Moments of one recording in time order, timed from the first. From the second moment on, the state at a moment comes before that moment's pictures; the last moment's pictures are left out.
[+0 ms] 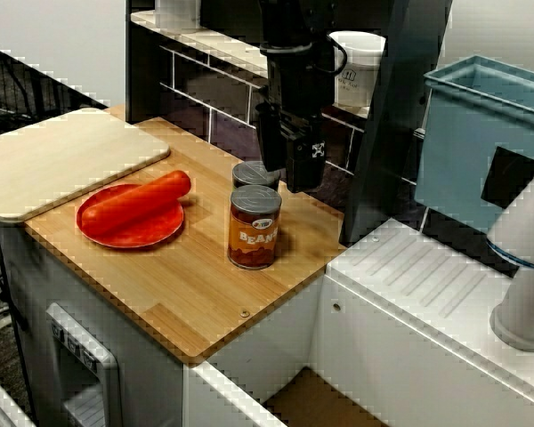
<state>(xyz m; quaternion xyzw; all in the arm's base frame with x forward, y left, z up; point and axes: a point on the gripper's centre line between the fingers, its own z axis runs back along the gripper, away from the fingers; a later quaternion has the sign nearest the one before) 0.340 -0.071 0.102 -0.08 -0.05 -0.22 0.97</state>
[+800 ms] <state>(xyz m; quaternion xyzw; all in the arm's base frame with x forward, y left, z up) 0.344 -0.073 0.065 -0.05 -0.03 -0.19 0.98</state>
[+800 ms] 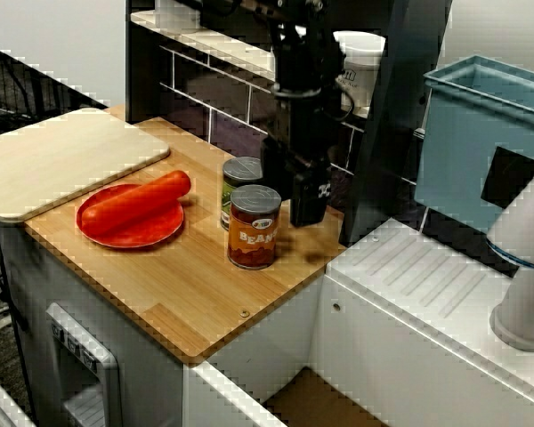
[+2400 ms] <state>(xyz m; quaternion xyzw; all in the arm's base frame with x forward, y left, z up) 0.251 -0.028 0.067 -0.04 -0.02 -0.18 0.98</state>
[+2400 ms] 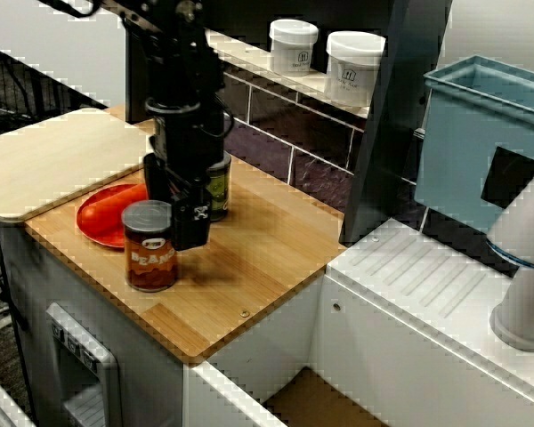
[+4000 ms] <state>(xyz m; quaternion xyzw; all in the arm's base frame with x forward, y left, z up) 0.273 -0.033 0.085 -0.09 0.00 -0.18 0.98</state>
